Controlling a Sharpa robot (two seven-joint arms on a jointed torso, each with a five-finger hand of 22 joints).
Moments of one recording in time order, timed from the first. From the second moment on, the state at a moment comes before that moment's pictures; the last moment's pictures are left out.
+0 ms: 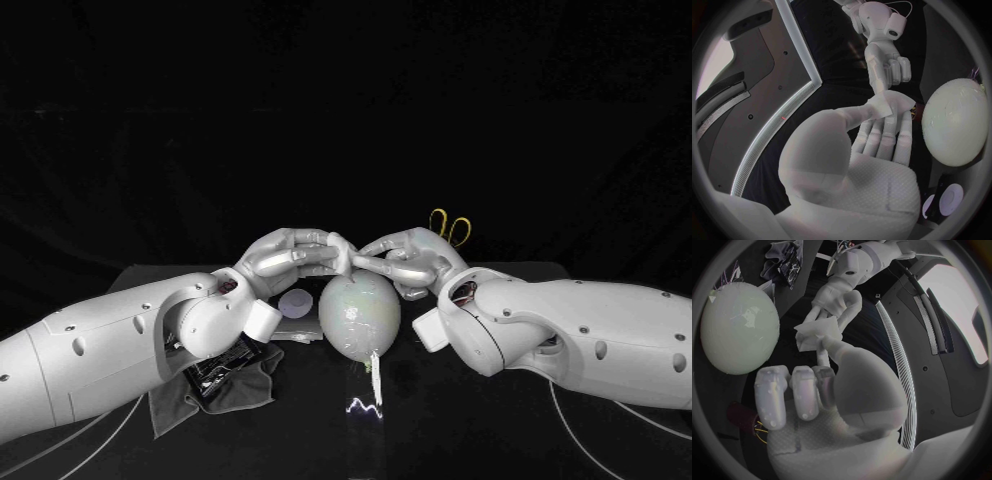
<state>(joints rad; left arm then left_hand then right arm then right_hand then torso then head) 1.23 -0.70 -0.08 1.44 -0.05 0.07 0.37 1.34 -0.03 0.80 -0.08 0.04 0.80 0.20 0.56 0.45 0.90 0.19 0.07 0.06 0.80 0.14 0.68 0.26 0.13 0.73 0.29 0.11 0.08 1.30 -0.88 -0.17 1.83 -0.40 -0.72 0.07 1.34 -0.04 0.44 0.04 0.05 1.05 0.08 0.35 0.40 1.47 0.01 1.57 1.31 1.45 -0.03 1.57 1.31 0.01 1.46 0.07 1.57 1.31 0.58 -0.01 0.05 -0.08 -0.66</state>
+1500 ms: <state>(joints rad) 1.23 -0.71 -0.08 1.42 -0.11 0.07 0.33 1.34 -0.03 0.80 -0.08 0.04 0.80 0.20 0.56 0.45 0.90 0.19 0.07 0.06 0.80 0.14 0.68 0.25 0.13 0.75 0.28 0.12 0.08 1.41 -0.86 -0.16 1.71 -0.60 -0.47 -0.08 1.35 -0.04 0.49 0.00 0.04 1.04 0.08 0.39 0.40 1.47 0.01 1.56 1.31 1.45 -0.03 1.57 1.31 0.01 1.47 0.06 1.57 1.31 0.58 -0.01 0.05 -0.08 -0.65</state>
